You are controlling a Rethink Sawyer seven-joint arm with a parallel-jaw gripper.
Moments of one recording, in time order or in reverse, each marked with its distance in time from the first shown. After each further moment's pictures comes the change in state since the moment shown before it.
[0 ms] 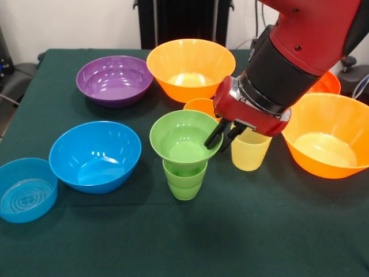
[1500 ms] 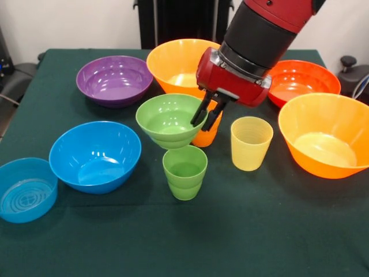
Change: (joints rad) arm 0.014 -0.162 -0.009 0.320 -0.001 -0.315 0.011
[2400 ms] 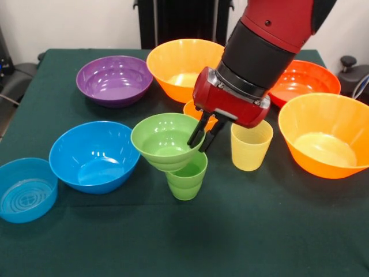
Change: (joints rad) arm -0.017 0.069 -0.002 -0.108 0.000 0.000 0.000
